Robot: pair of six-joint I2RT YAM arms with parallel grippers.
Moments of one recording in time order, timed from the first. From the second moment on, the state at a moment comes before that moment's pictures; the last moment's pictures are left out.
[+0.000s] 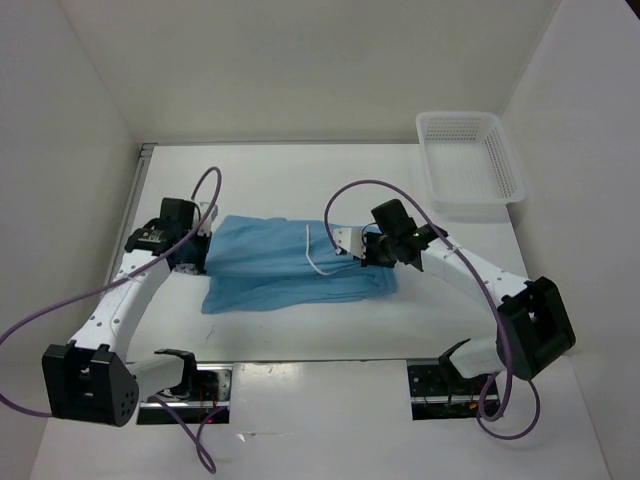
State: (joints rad) left arm -0.08 1.14 0.97 -0.84 -0.06 0.07; right arm 0.51 1.38 0.93 -0.50 -0.18 -0.97
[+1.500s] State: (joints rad) left arm -0.15 1.55 1.04 -0.73 0.00 0.07; right arm 0.57 1.38 0.91 -0.41 -0.34 -0.84
